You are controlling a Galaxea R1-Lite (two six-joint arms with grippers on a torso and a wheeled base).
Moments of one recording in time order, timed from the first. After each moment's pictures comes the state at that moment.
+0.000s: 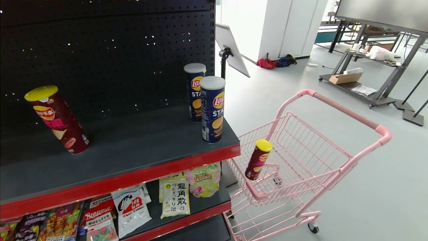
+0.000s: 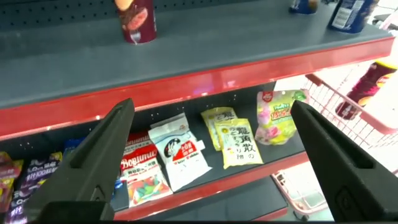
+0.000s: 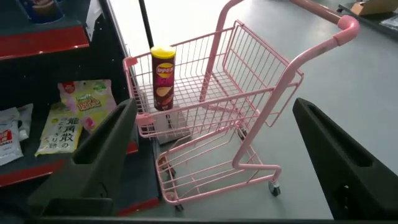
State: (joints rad) left arm 0.01 0.00 0.00 0.00 0.00 0.00; right arm 0.00 0.00 0.00 0.00 0.02 0.01
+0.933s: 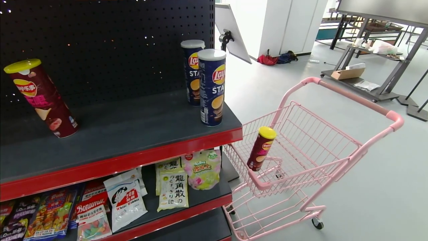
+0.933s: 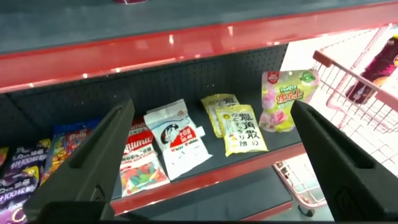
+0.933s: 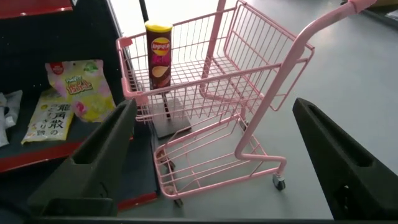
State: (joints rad) left arm 0.01 0.00 0.00 0.00 0.00 0.00; right arm 0.00 0.00 0.00 0.00 0.02 0.01
